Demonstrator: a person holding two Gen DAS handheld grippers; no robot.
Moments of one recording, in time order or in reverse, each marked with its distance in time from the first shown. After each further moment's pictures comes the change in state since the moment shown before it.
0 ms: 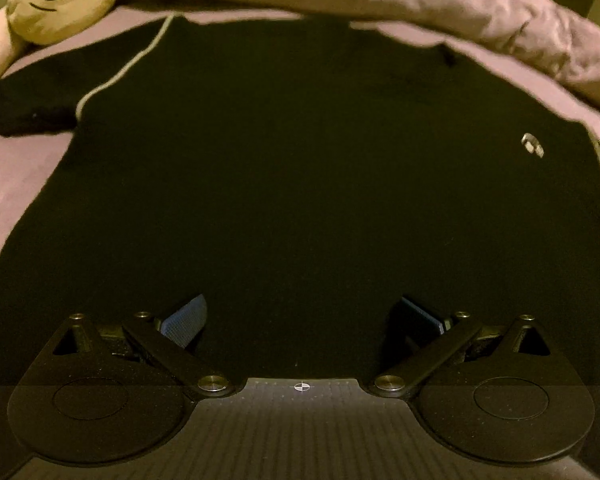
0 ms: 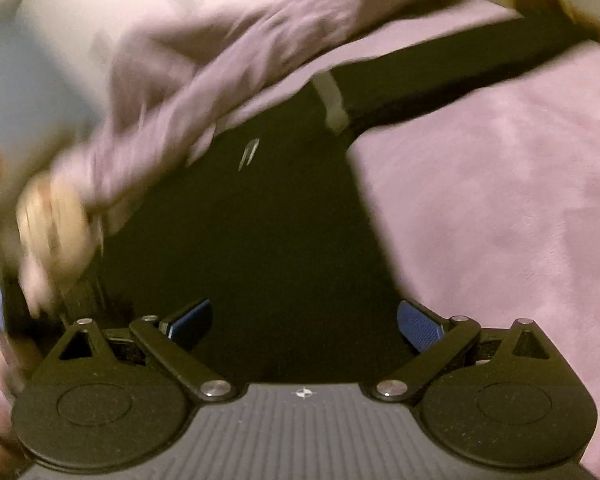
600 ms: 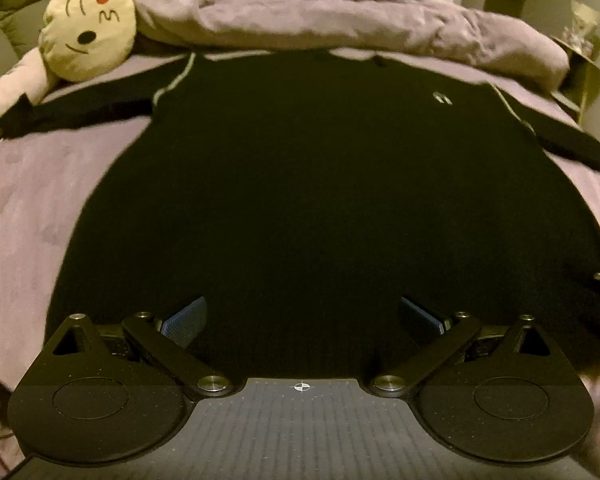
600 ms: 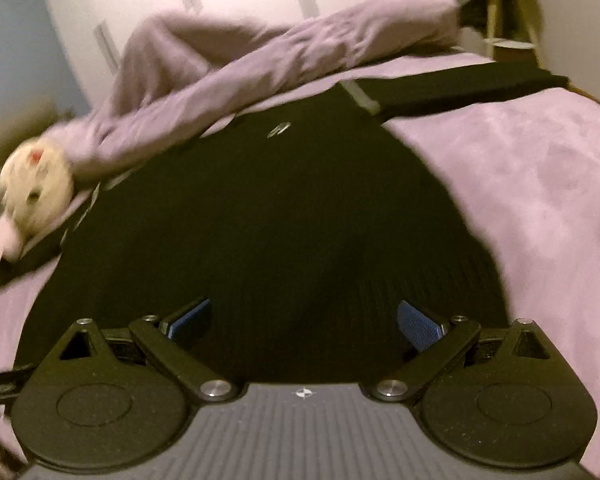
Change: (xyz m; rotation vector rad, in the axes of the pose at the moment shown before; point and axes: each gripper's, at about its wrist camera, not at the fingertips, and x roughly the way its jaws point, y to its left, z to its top) left arm -0.128 0.035 -0.156 0.128 -0.200 -0.058; right arm -0.035 0.091 -0.136 -0.210 -0.119 -0.180
